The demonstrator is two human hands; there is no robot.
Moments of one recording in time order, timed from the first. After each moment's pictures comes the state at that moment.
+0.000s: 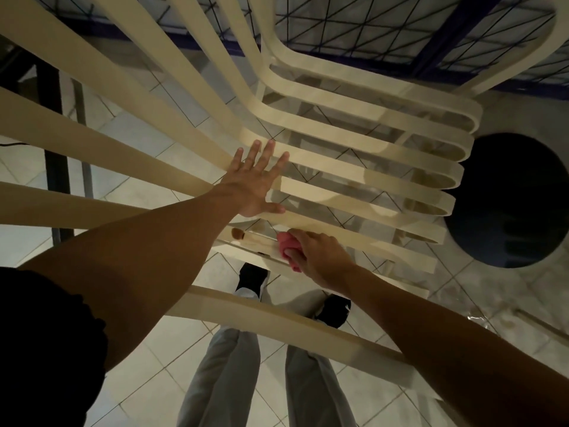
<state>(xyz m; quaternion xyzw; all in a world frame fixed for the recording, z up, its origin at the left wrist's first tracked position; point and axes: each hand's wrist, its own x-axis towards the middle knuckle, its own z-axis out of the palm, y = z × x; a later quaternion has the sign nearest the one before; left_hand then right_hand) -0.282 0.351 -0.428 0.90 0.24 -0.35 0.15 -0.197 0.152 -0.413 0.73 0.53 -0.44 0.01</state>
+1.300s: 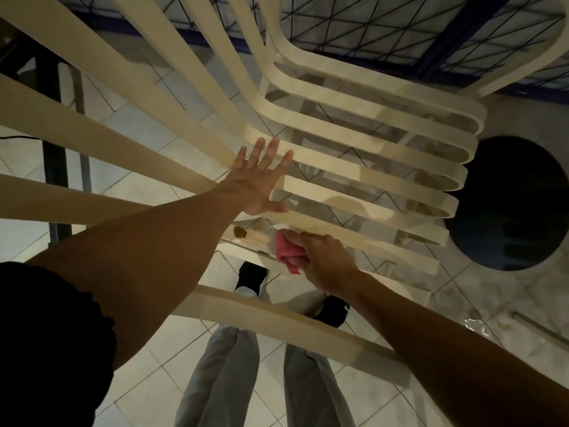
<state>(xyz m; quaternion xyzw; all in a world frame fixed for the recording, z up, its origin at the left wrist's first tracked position) -0.281 0.350 -0.431 0.89 0.24 -0.34 0.16 -0.200 0.153 -0.400 0.72 0.52 -0.45 -0.03</state>
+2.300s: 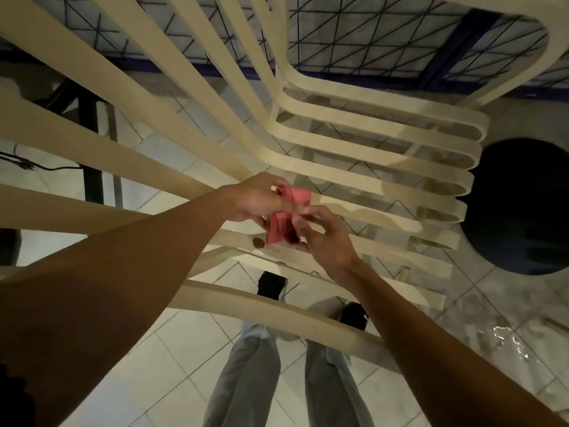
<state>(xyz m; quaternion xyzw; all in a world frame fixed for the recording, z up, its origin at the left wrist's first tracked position) -0.291 0.356 -0.342 0.58 0.44 -0.25 0.64 -0.217 0.195 -0.369 0.68 0.09 -0.55 -0.48</state>
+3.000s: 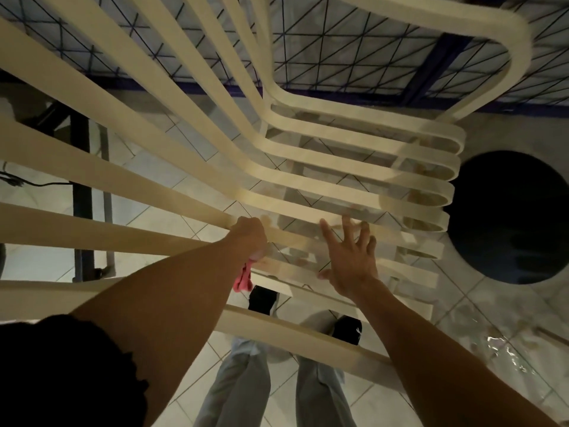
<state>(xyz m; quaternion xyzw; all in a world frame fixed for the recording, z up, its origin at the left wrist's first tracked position) -0.293 0.312 -0.388 0.75 0.44 -0.43 0.22 -0.169 0.153 -0.394 0.81 0.45 -0.36 0.13</state>
